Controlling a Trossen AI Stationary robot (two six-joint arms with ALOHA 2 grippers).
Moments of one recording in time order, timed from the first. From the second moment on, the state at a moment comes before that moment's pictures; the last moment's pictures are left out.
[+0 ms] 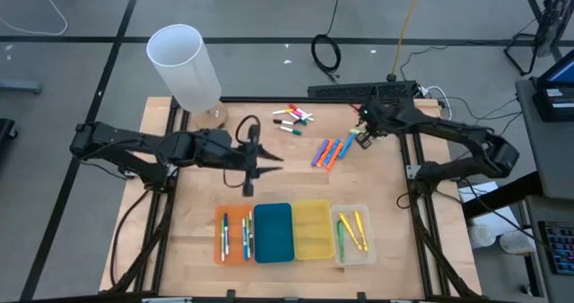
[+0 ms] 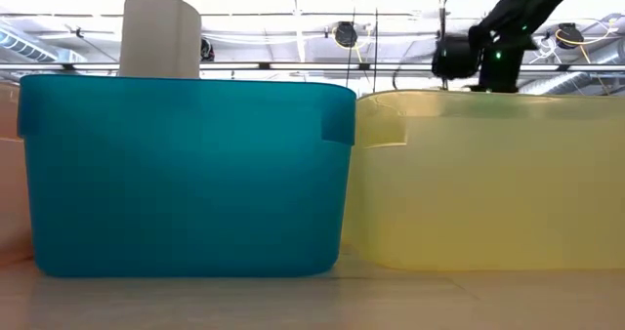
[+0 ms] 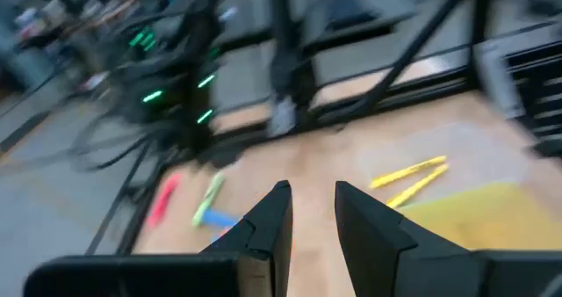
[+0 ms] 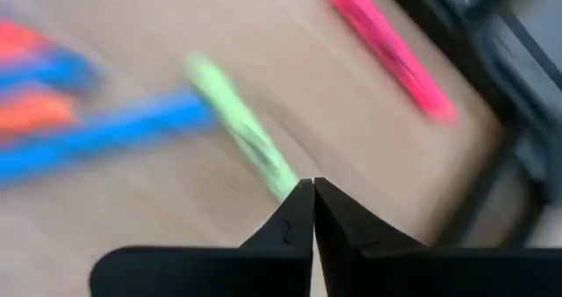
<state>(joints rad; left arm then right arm) -0.09 1.26 1.09 -0.08 -0.09 0.26 -0.69 1.26 0.76 -0.69 0.28 0.09</state>
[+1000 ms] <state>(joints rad) -0.02 1.10 0.83 0.24 0.09 0.20 -0.89 1.44 0.53 -0.37 0.00 -0.27</state>
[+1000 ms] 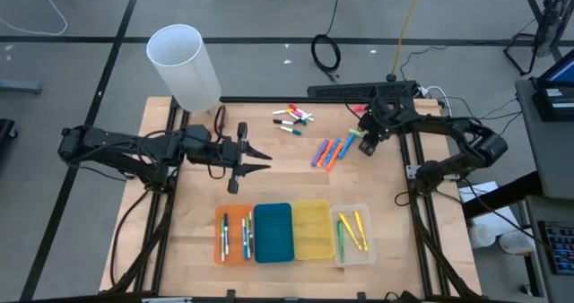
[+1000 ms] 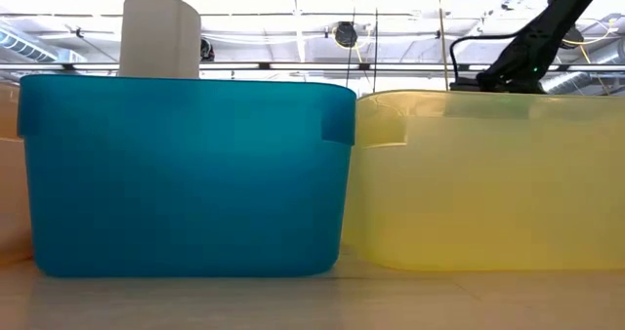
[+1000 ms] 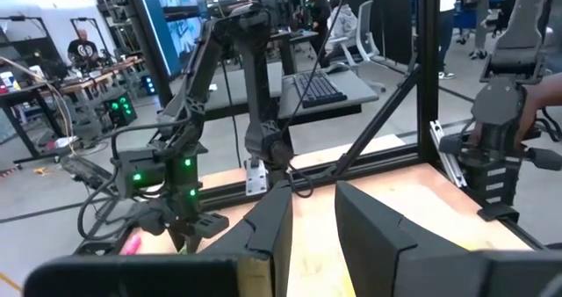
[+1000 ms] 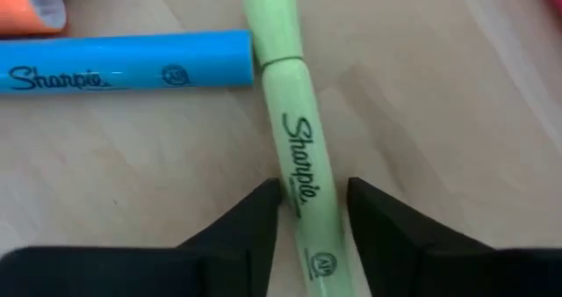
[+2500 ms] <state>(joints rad) -0.05 1.37 0.83 0.41 0.05 0.41 0.02 1.11 0.50 0.50 0.00 -0.03</state>
